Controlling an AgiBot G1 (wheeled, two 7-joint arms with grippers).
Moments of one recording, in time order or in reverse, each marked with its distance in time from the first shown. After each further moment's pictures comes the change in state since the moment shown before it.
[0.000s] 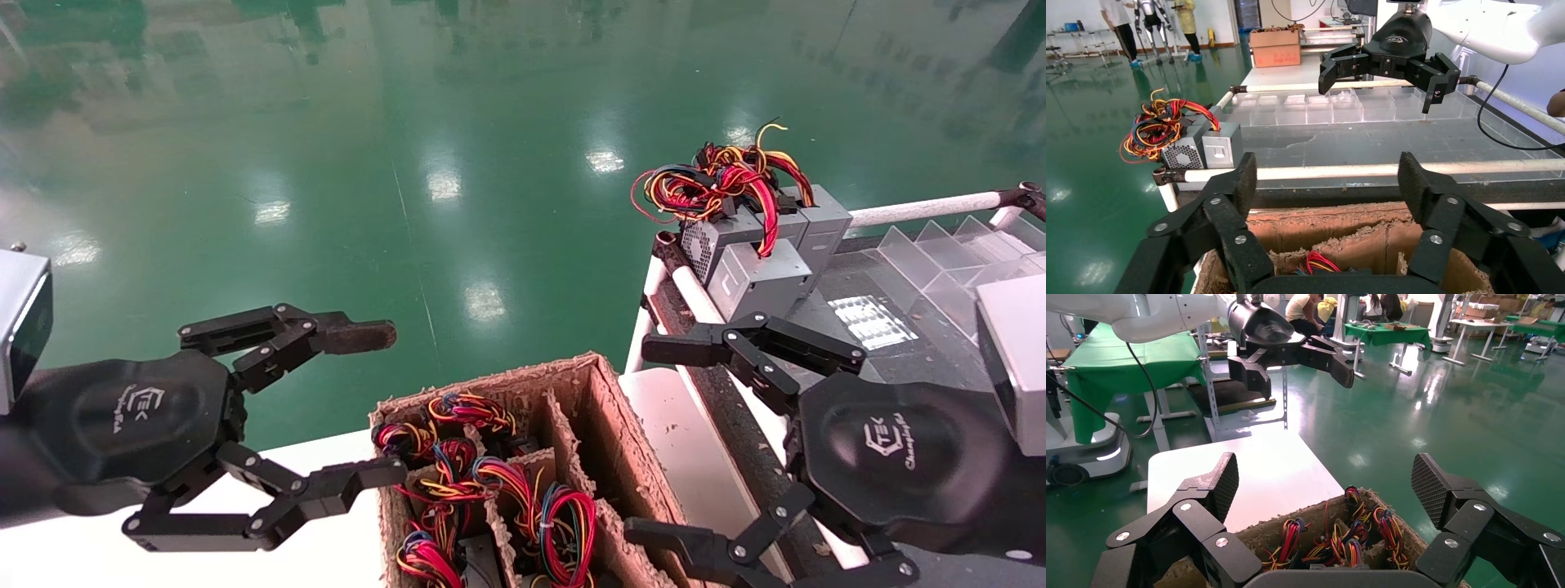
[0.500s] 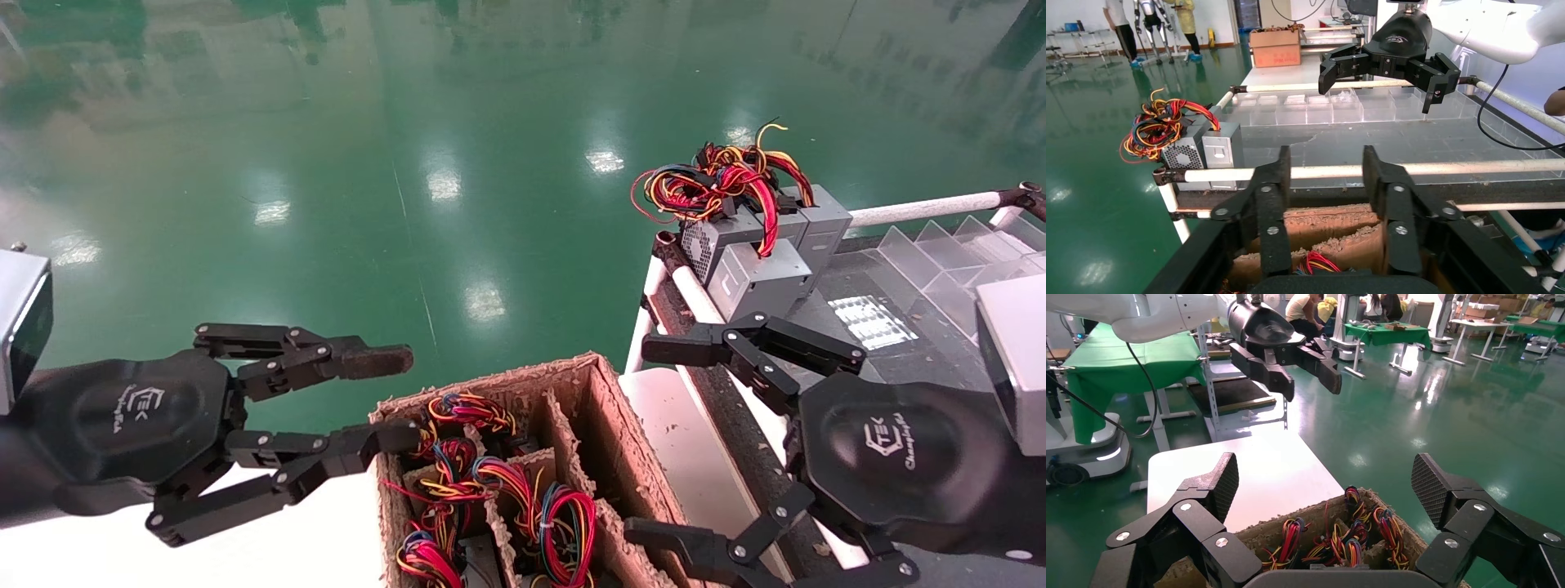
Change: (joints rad) left arm 0.000 0.000 0.000 0.000 0.000 0.000 0.000; right arm 0.000 0.000 0.000 0.000 0.000 0.000 0.000
